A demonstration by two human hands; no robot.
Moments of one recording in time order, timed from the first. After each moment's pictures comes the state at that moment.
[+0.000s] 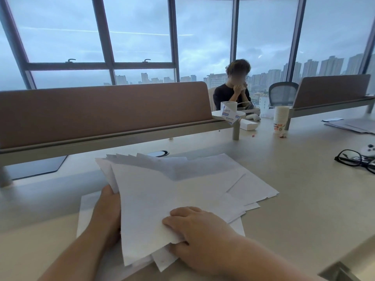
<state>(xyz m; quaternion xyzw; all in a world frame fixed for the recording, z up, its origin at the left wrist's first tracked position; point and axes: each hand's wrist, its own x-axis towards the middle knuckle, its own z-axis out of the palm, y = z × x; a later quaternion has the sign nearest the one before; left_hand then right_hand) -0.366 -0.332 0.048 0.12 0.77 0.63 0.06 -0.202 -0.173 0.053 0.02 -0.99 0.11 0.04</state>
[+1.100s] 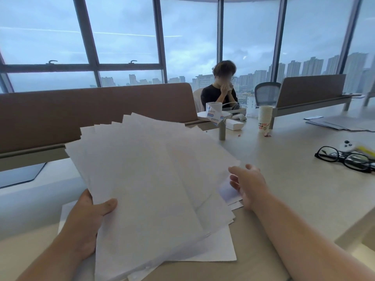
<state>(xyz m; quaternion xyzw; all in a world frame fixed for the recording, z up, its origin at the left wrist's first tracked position) -0.383 -0.330 0.041 0.10 0.65 0.74 0.14 -0.214 -0.001 0.044 -0.37 -0.52 0.69 0.35</state>
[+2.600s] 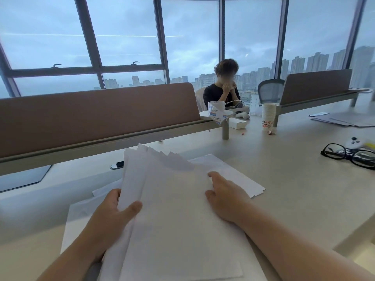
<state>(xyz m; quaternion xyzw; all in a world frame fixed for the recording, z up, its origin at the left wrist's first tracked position) -0.352 -0.321 0.054 0.22 0.82 0.52 0.09 -0.227 -0.047 0.028 -0.26 -0.94 0.19 0.13</state>
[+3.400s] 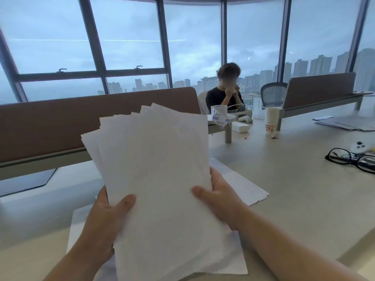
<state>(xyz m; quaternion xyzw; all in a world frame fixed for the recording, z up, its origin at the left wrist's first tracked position) -0.350 -0.315 0.056 0.18 0.62 0.76 0.09 -0.233 -0.072 0.042 -0.13 -0.71 0.65 0.22</state>
